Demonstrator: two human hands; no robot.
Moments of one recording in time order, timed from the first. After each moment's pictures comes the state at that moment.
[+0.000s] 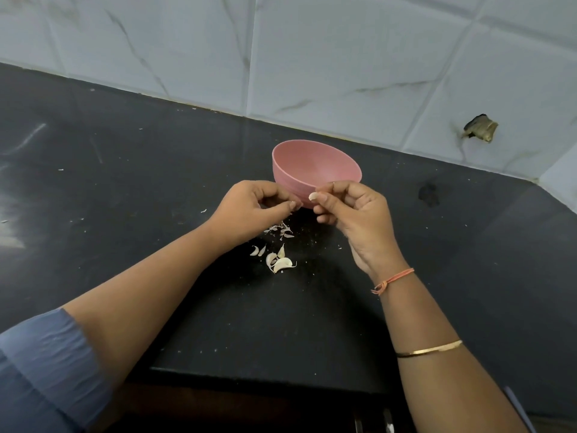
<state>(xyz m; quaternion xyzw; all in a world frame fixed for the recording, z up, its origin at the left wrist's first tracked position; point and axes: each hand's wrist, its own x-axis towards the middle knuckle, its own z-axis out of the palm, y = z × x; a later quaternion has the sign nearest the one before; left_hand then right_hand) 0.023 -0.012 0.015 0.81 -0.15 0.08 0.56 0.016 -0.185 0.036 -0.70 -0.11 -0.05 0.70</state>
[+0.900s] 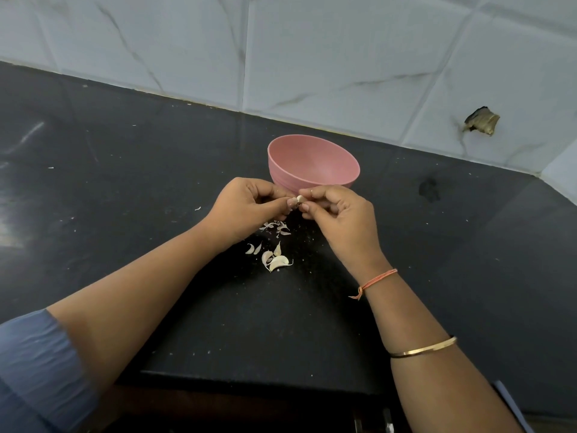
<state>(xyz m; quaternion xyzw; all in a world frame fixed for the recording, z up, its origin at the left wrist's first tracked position) 0.022 -0.016 0.016 0.78 -0.12 0.06 0.61 0.027 -0.179 0.013 -0.81 -0.18 -0.16 0.54</state>
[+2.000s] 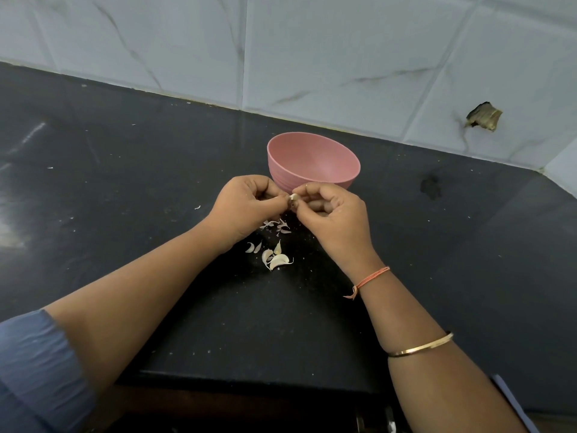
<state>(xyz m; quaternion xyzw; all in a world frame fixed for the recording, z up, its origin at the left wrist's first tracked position) 0.023 -0.020 0.015 0.79 -0.06 0.07 0.61 0.020 -0.169 0.016 -0.80 -0.18 -0.15 0.55</state>
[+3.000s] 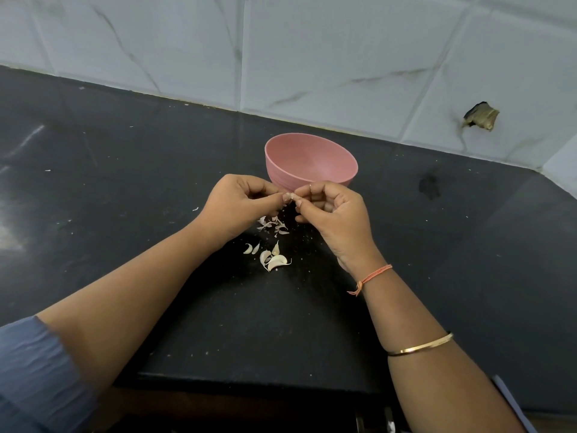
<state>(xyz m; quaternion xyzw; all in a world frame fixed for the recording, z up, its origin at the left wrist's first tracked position) 0.022 -0.012 0.017 0.79 -0.10 0.08 0.60 0.022 -0.173 0.019 -0.77 -0.14 -0.09 0.62</state>
